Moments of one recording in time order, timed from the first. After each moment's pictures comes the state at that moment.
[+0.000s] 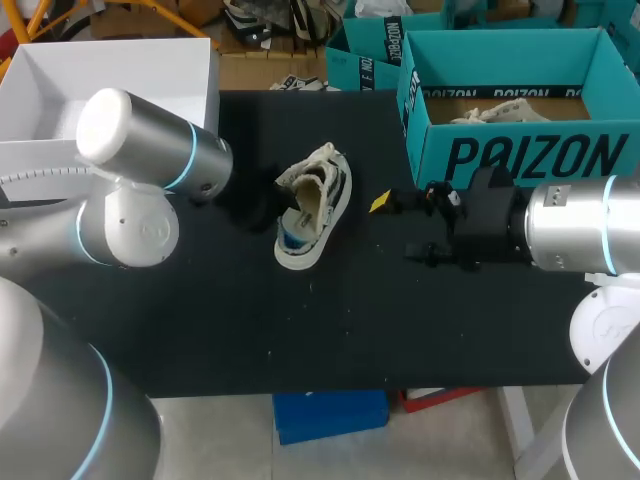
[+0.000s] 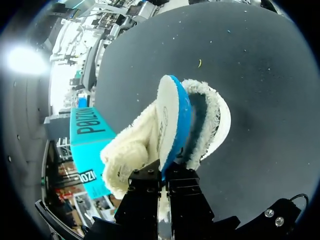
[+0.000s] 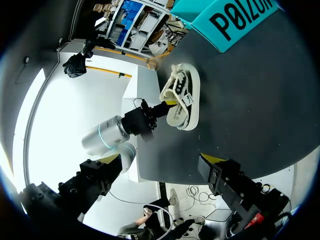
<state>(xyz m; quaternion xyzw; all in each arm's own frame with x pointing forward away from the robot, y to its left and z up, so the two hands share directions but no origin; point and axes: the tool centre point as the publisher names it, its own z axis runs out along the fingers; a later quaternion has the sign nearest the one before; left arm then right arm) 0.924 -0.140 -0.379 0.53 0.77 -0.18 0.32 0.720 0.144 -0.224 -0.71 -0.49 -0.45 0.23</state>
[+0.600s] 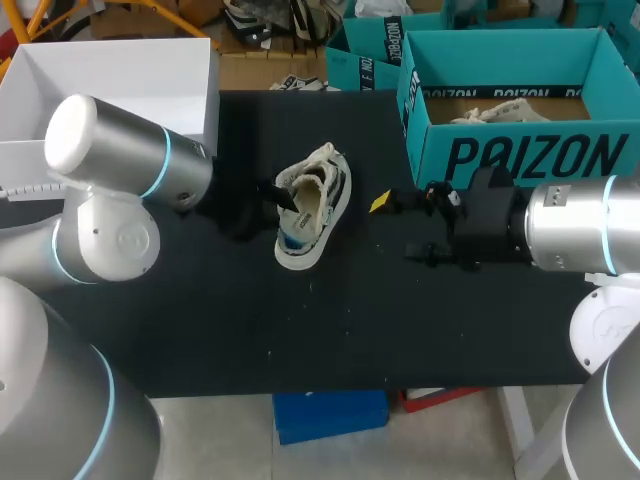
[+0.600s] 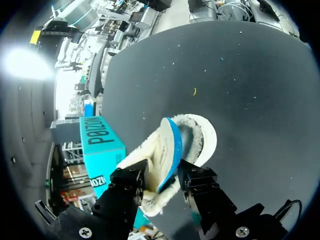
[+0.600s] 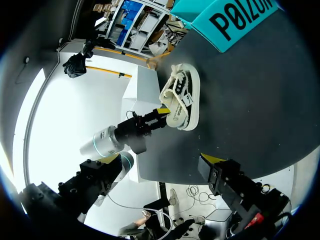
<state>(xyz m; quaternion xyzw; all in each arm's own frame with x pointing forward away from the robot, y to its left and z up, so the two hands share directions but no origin) 0.885 -0.128 -0.356 0.53 0.75 -0.20 0.33 0.720 0.144 -0.224 -0.71 -0.49 -0.45 0.23</state>
